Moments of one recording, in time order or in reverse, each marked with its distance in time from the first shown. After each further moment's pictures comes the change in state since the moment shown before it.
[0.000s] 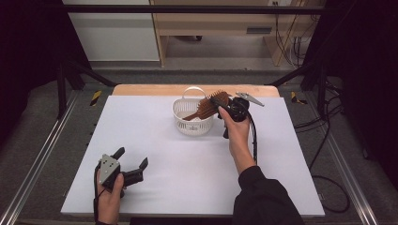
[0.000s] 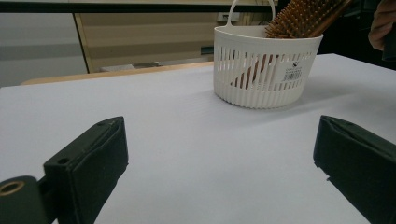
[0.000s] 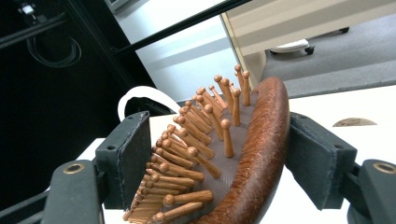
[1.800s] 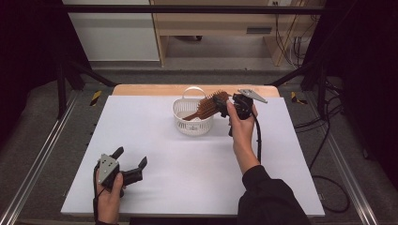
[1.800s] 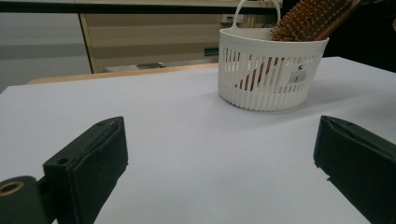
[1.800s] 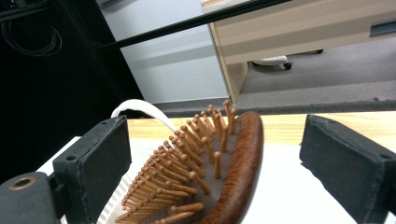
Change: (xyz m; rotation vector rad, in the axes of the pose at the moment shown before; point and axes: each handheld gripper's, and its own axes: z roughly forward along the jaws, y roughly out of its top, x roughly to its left) left arm 0.002 0.001 0.000 -0.005 0.015 -0.010; right arm 0.008 0.019 -0.016 -0.011 -0.071 -0.108
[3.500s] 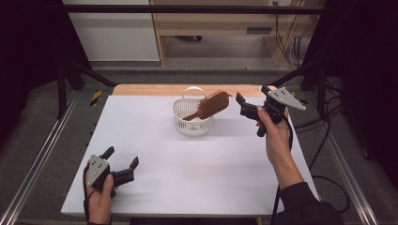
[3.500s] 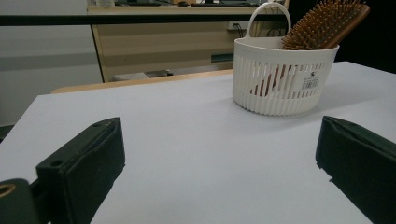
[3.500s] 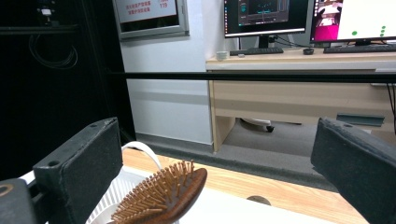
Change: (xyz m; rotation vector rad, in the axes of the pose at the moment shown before) left arm 0.017 0.004 -0.017 -0.030 0.023 0.017; right arm -0.013 0.047 -0.097 -0.193 0.020 -0.240
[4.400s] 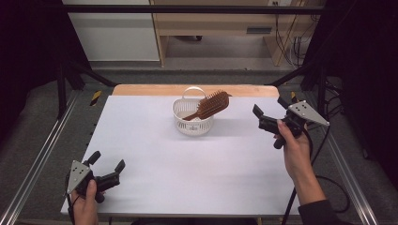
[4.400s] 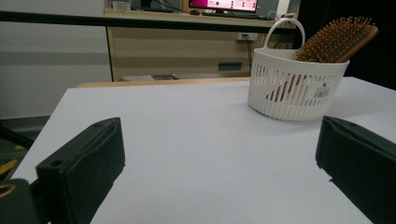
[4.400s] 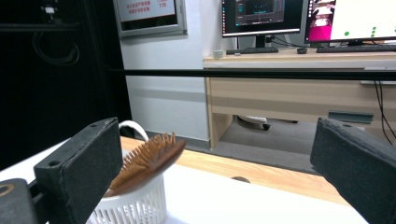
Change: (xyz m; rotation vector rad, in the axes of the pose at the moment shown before) left arm 0.027 -0.004 -0.028 -0.033 0.024 -0.064; right arm -0.028 -0.012 -0.051 -0.002 0.007 -0.009
